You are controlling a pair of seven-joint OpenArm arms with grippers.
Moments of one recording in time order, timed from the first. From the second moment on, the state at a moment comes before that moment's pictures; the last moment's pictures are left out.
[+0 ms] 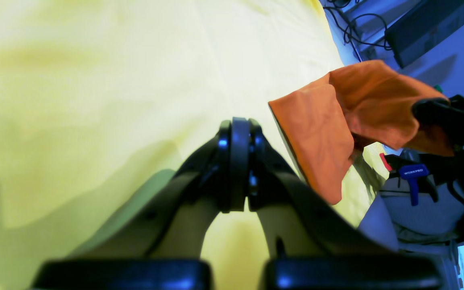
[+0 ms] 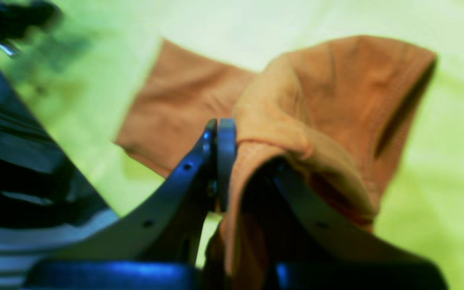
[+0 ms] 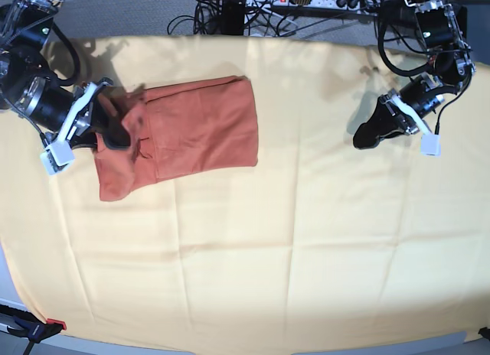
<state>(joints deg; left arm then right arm) 10.7 -17.5 -27.2 88.4 -76.1 -43.7 63.4 -10.4 17.8 26.6 115.4 66.5 41.1 -75.8</state>
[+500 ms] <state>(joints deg) 11.7 -17.5 -27.2 88.4 -76.1 -43.7 63.5 -10.4 8.7 10.9 115.4 57.8 41.2 -75.0</state>
